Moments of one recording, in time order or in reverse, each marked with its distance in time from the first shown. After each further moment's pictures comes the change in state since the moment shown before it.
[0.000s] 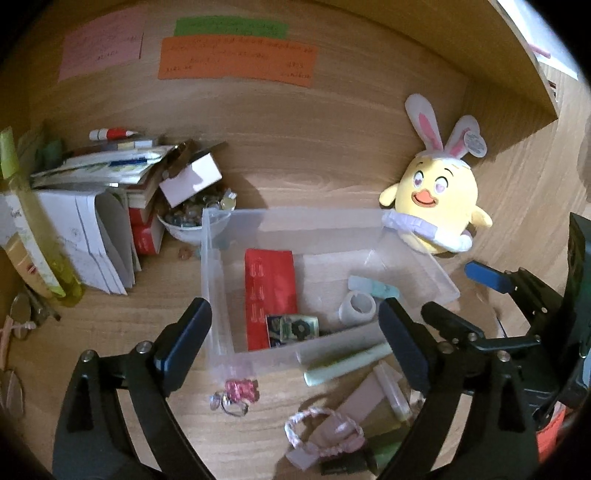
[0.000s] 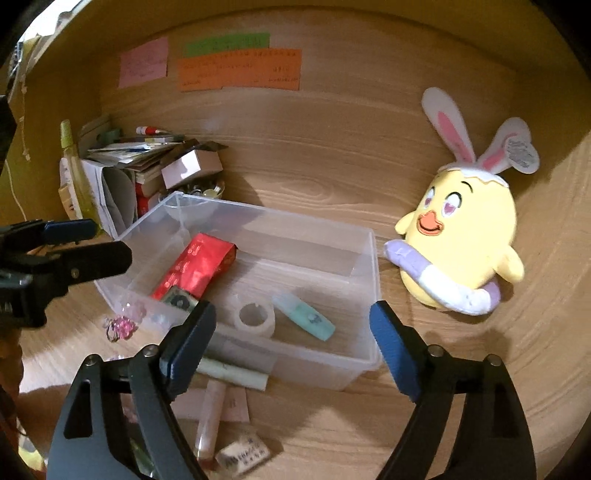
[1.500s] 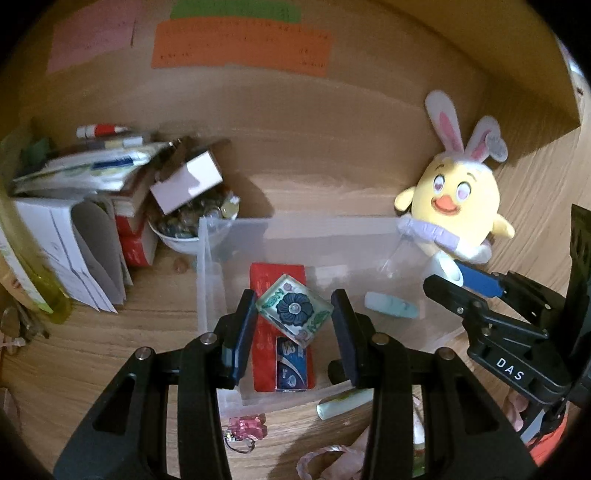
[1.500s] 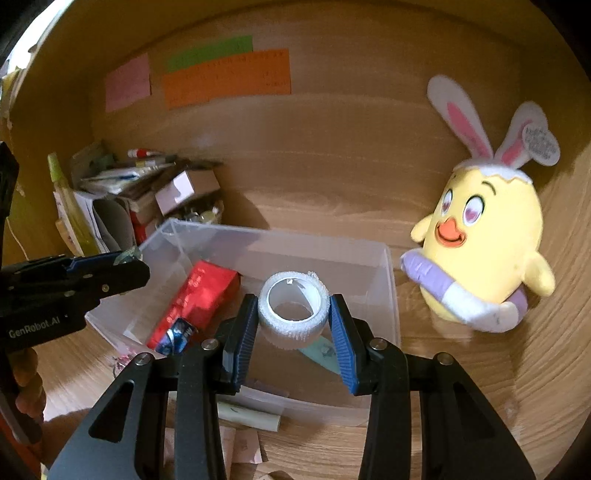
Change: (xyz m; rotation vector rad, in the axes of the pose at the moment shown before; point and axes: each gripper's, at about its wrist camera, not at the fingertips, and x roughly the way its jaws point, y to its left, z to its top) left arm 0.041 0.006 0.016 -0.009 0.012 0.021; right arm 0.032 -0.008 0.021 0.087 -0.008 0.065
